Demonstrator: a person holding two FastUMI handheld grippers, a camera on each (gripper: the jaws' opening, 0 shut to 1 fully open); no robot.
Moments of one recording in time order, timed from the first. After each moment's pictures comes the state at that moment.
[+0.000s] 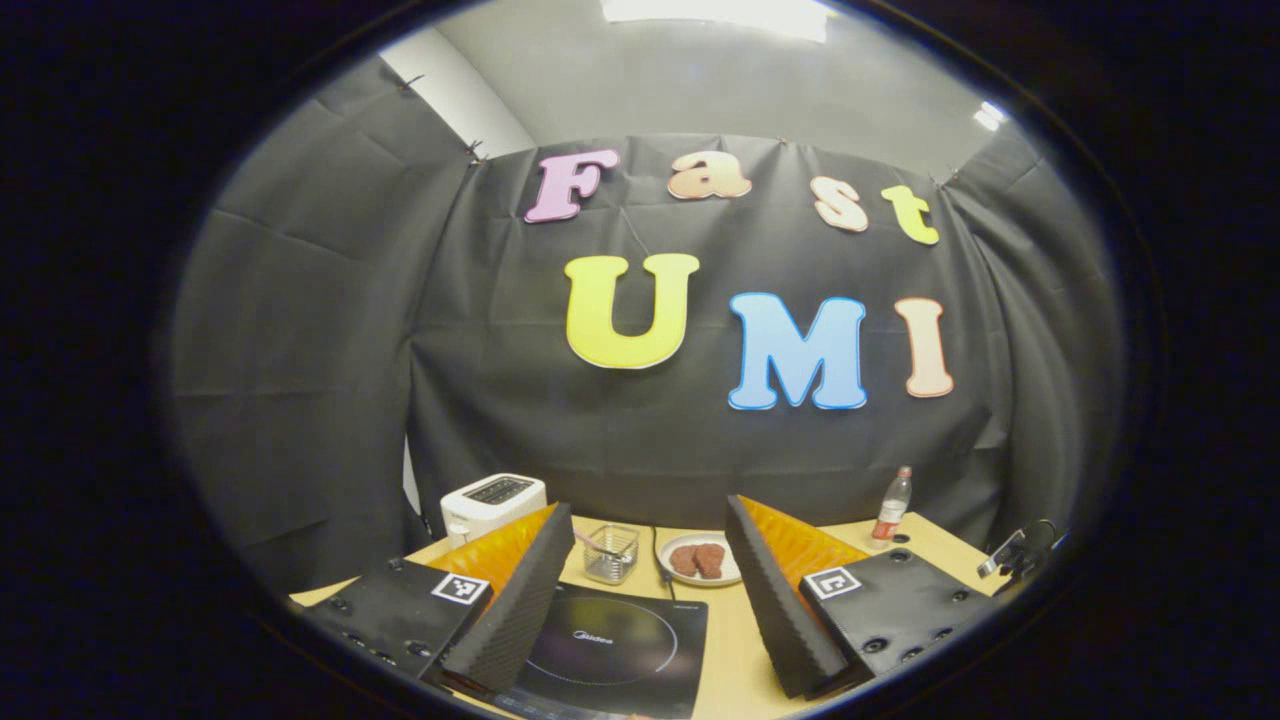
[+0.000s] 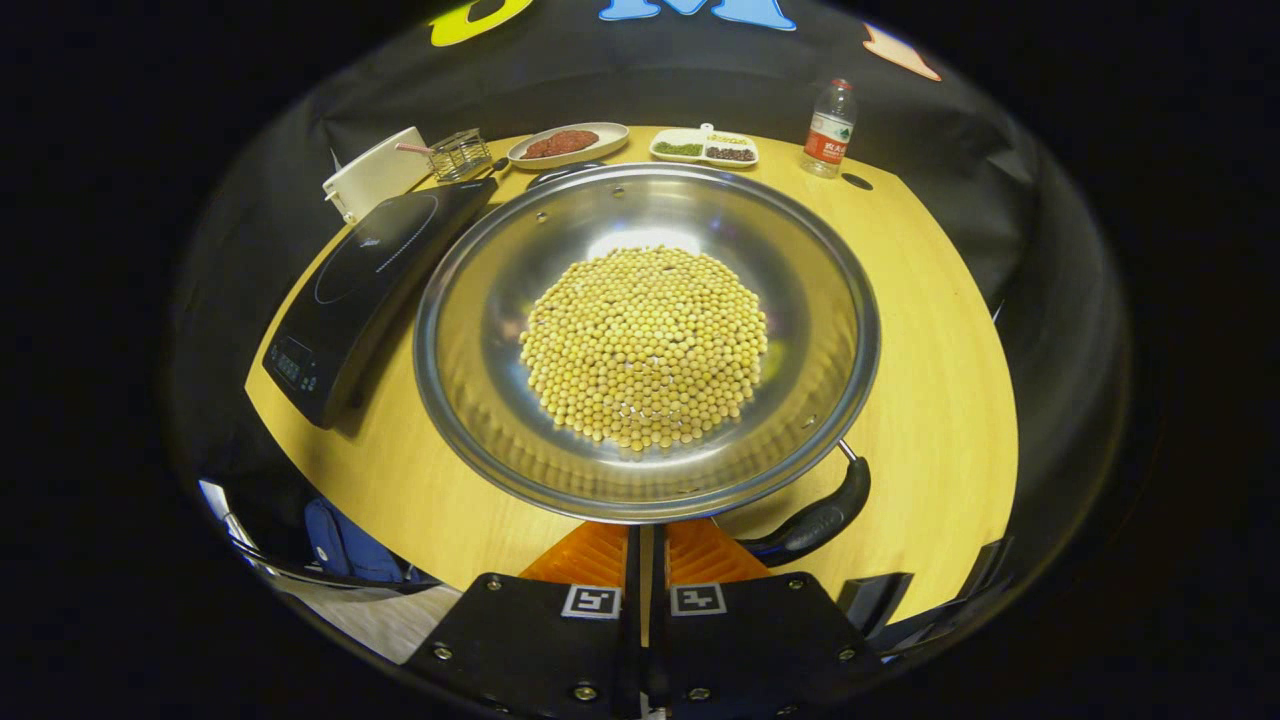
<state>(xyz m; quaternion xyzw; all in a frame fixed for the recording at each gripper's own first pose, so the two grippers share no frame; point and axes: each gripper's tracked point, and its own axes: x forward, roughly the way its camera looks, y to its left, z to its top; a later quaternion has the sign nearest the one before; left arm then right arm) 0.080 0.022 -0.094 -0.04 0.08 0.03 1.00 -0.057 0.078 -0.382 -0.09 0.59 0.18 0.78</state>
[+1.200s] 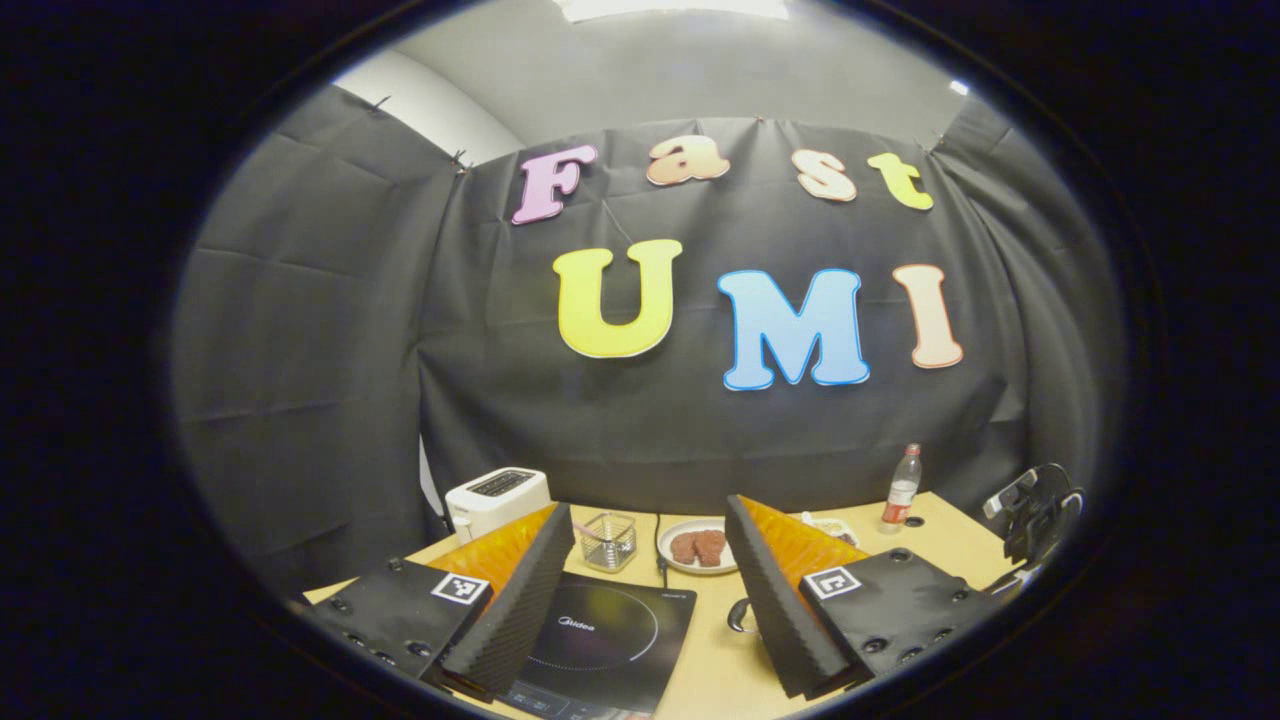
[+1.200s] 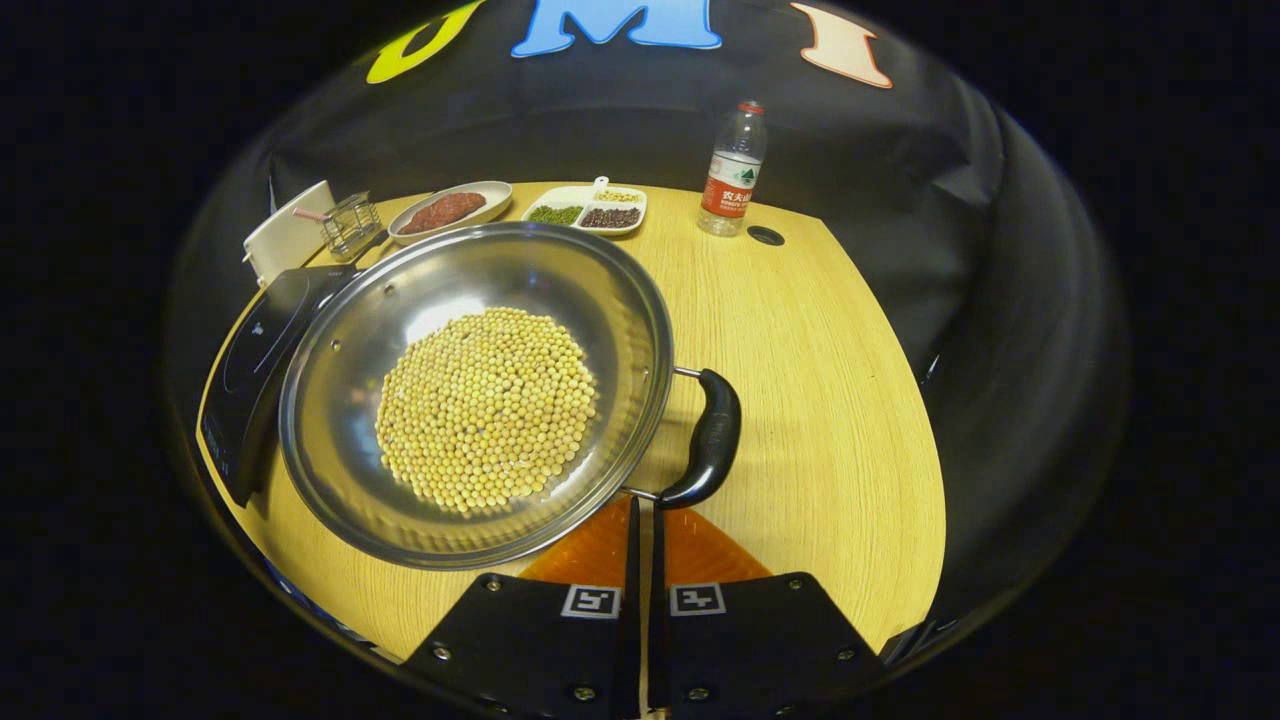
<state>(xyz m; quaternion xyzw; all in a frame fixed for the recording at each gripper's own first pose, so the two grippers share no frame) 0.073 -0.032 -0.096 0.00 0.10 0.07 0.99 0.082 0.017 -0.406 -0.07 0.52 0.11 0.84</state>
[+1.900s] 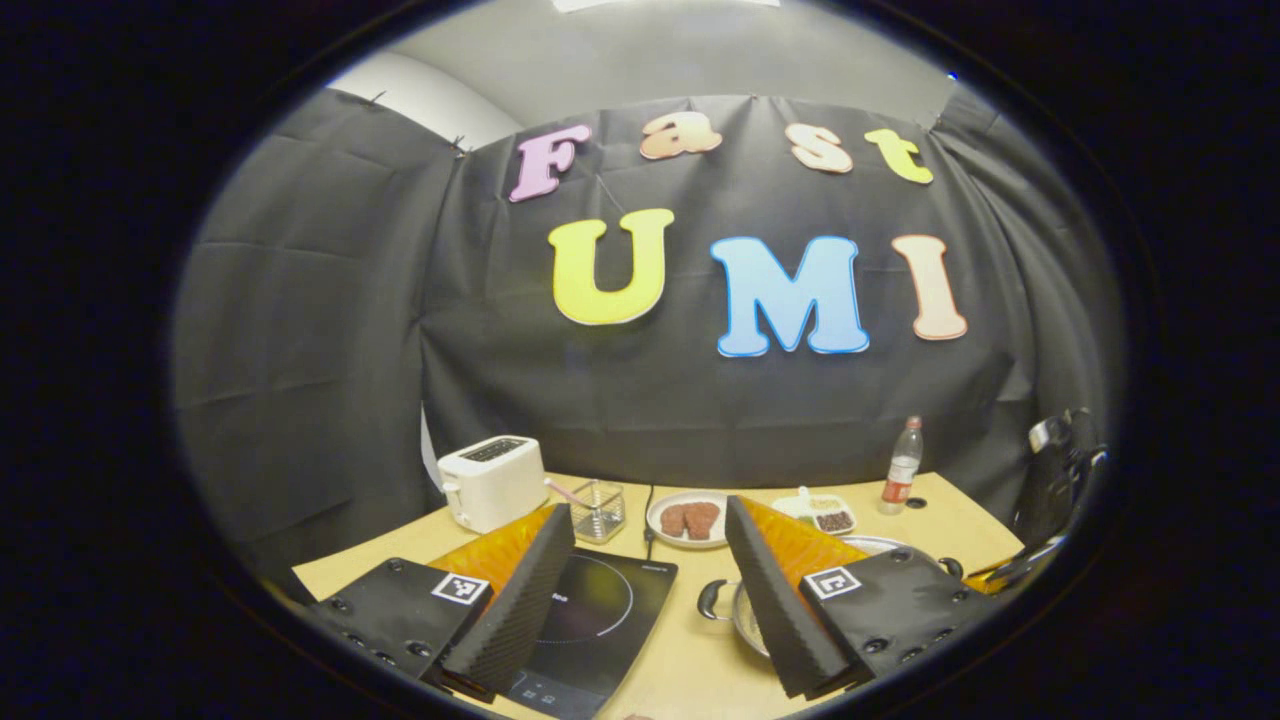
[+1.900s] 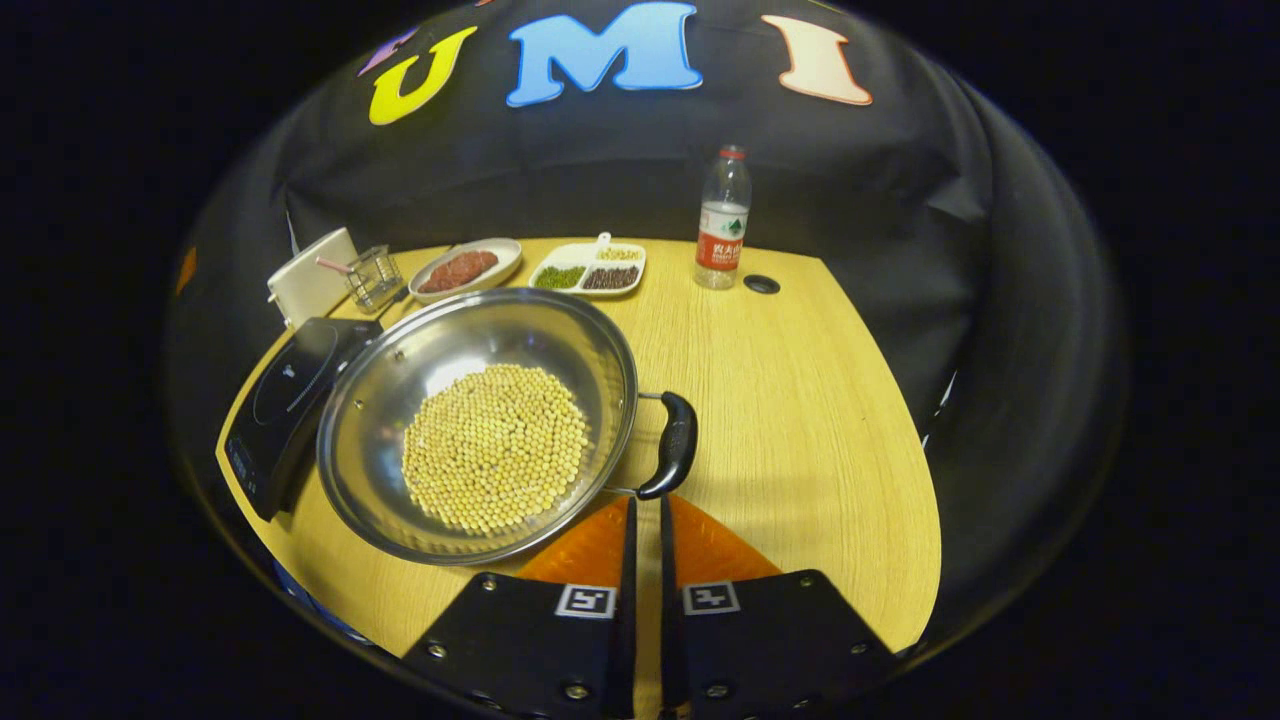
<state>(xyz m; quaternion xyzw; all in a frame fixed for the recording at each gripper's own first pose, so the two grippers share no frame) 0.077 -0.076 -0.153 -0.01 0.15 0.07 0.99 0.100 0.011 -0.360 -0.02 0.43 0.15 0.89</state>
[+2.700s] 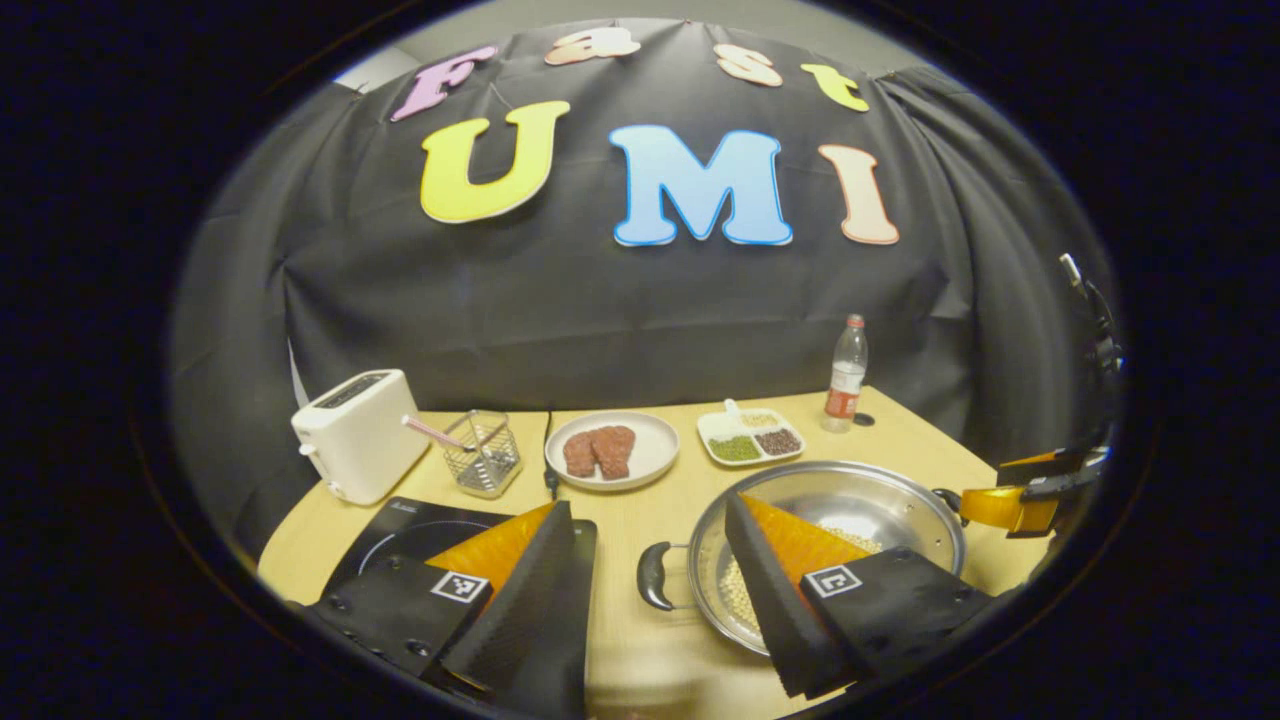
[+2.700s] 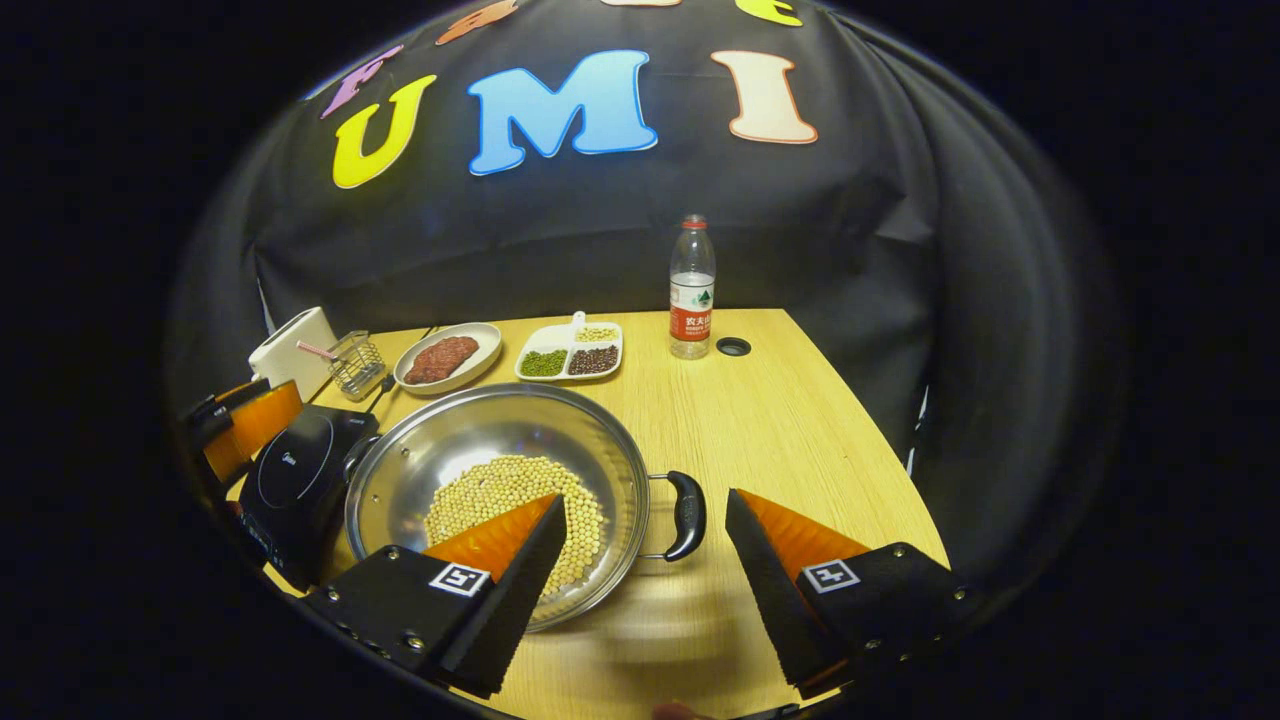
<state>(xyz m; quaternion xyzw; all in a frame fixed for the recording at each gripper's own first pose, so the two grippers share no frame) 0.160 -0.127 -0.292 0.00 0.27 -0.10 0.96 0.134 0.026 -0.342 0.02 0.38 0.07 0.92</state>
